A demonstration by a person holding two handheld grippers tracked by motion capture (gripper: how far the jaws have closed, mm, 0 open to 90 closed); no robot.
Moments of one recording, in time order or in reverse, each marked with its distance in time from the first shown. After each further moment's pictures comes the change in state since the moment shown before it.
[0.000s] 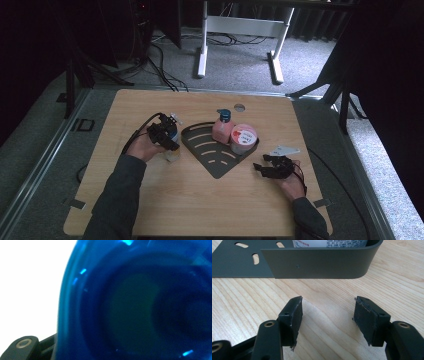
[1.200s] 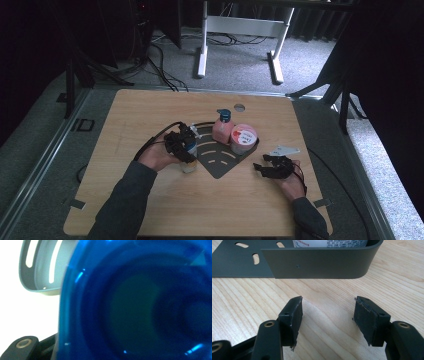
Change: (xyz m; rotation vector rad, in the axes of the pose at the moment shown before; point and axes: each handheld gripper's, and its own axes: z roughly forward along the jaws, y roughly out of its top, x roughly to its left) left arm -0.061 0.021 -0.008 -0.001 -0.100 0.195; right arm 0.000 0.000 0.000 -0.001 0.000 -0.002
